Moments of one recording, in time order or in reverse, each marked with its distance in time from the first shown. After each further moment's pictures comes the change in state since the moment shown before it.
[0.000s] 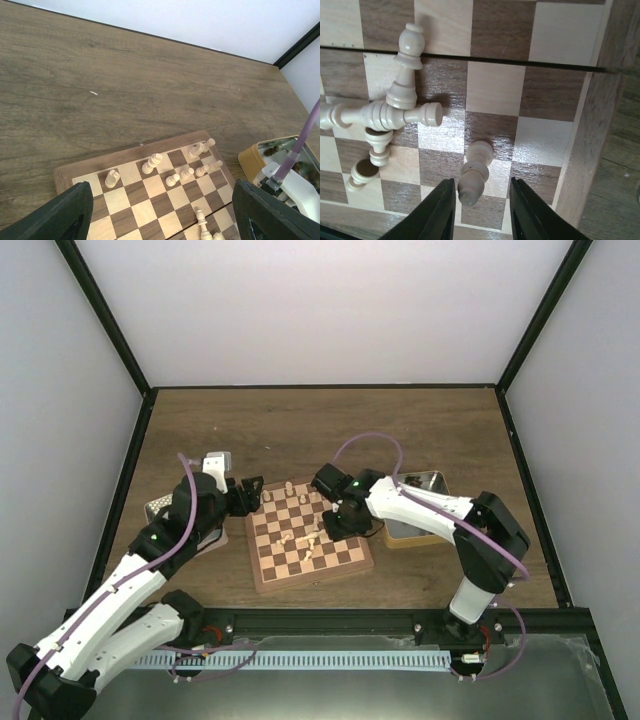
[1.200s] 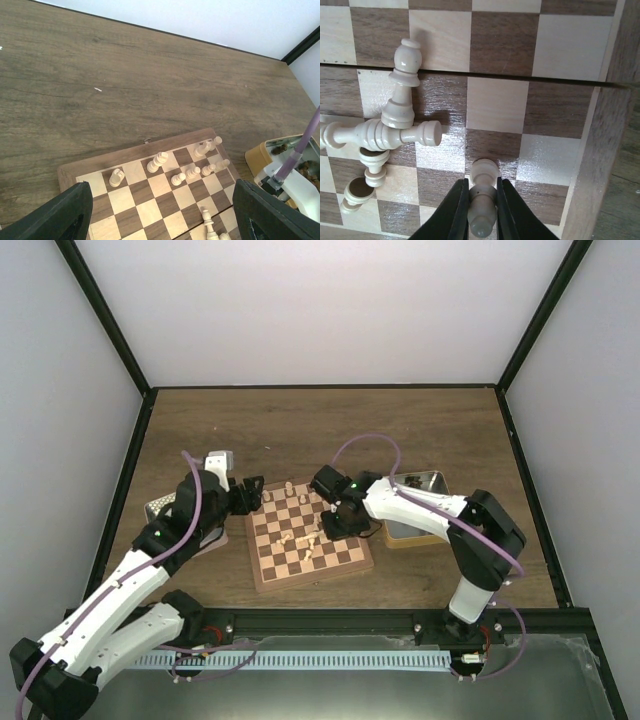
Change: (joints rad) left arm 0.011 0.032 0.000 0.007 0.002 0.007; right arm 0.000 0.026 -0.015 0.051 0.008 0.016
